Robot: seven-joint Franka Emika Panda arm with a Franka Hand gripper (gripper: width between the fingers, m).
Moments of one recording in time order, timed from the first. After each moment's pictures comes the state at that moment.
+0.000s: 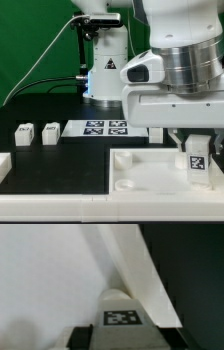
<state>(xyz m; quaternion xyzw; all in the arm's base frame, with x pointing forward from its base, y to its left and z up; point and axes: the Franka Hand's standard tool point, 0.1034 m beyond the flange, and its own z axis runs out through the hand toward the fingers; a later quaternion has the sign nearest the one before) 0.631 0.116 0.079 -0.94 0.32 0.08 0.08</state>
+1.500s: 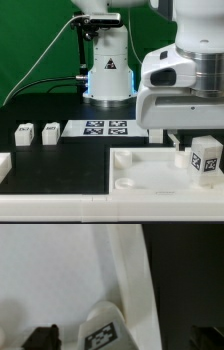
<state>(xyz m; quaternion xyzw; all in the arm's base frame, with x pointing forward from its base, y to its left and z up) 0.627 0.124 0.080 -0.99 0.01 0.12 0.06</state>
